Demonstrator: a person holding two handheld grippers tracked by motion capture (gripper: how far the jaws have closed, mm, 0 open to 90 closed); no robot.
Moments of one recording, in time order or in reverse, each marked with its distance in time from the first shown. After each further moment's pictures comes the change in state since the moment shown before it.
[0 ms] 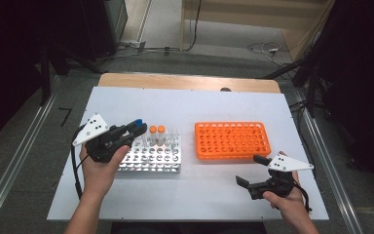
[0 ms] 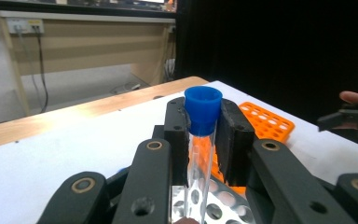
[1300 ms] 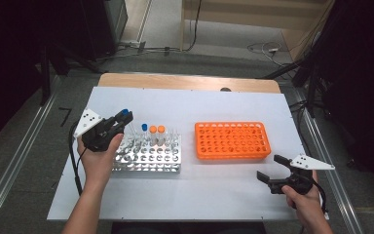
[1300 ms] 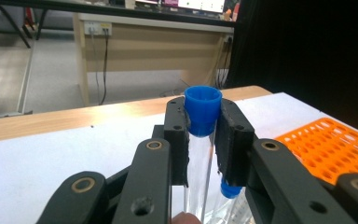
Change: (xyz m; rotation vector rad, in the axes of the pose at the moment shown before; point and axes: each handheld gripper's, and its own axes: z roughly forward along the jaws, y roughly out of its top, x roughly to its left) left arm 0.039 -0.024 0.017 -0.035 0.211 -0.047; right arm -0.052 -0.032 -0.020 -0.020 -0.081 0.091
